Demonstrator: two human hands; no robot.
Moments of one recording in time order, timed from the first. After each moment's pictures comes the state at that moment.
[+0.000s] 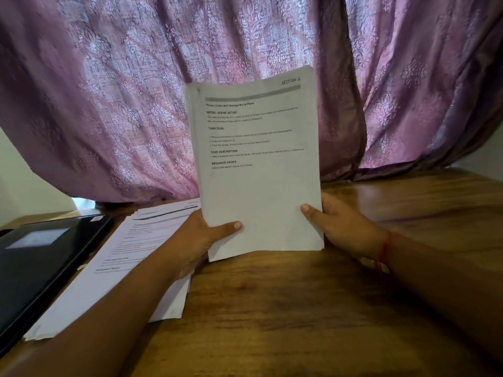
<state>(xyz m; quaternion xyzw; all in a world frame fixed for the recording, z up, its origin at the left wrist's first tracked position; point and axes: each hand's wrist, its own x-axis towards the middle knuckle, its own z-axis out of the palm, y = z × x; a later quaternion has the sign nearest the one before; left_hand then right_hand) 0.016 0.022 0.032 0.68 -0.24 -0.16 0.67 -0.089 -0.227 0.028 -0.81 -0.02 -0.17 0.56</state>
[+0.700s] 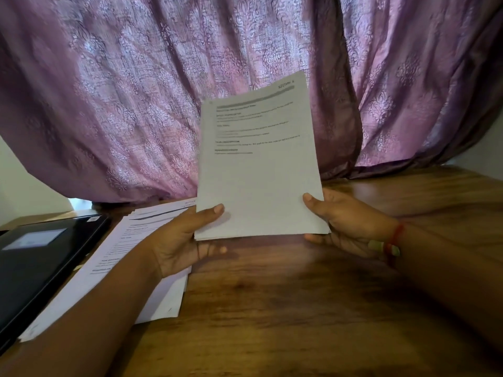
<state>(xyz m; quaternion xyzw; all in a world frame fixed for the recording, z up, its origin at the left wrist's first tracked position) 0.000 0.035 0.052 0.57 -0.23 -0.28 0.73 -0.103 -0.227 0.043 -0.66 0.05 -0.06 0.74</state>
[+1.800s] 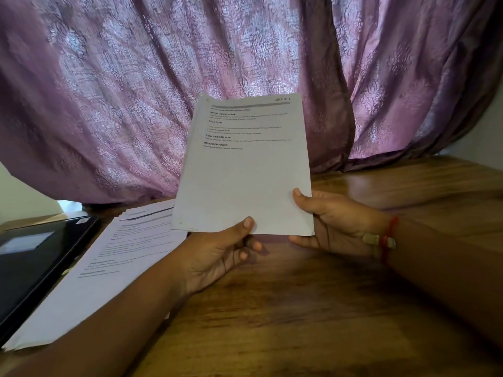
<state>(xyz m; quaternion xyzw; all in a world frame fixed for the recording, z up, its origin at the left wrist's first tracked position) -0.037 -0.009 0.035 0.57 -0.23 -0.29 0.74 -0.106 -0.223 0.041 -0.58 0.04 0.02 0.81</state>
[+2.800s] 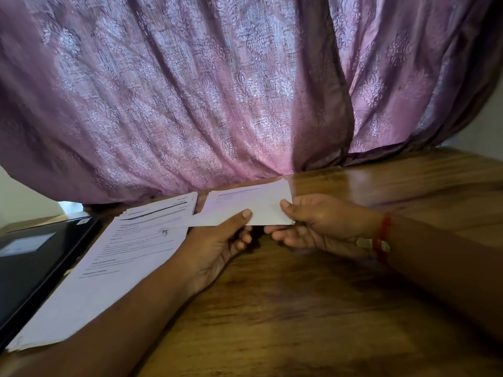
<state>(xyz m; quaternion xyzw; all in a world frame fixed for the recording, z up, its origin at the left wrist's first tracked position) -0.031 -0.017 0.026 0.60 -0.20 -0.18 0.75 -0.105 -0.209 0.036 -0.61 0.00 0.06 0.79</state>
